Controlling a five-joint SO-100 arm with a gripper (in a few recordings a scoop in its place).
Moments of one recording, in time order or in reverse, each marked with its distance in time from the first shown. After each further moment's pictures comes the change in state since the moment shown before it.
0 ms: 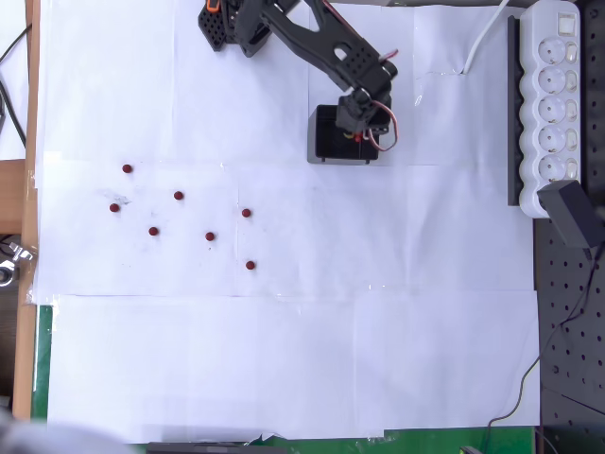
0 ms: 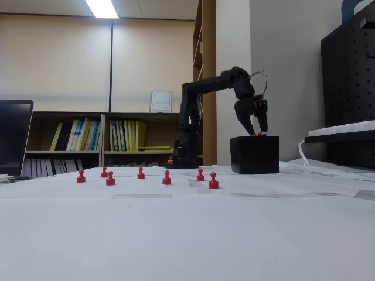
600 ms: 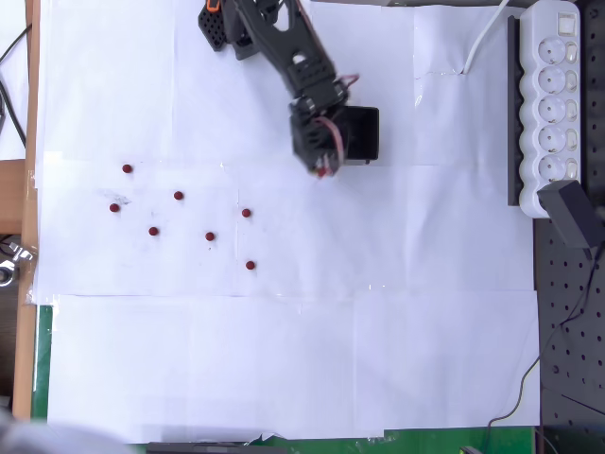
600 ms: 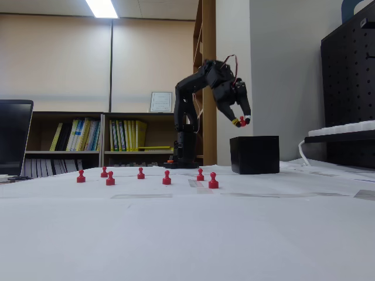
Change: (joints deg) arm 12.2 -11.9 4.9 8.6 6.3
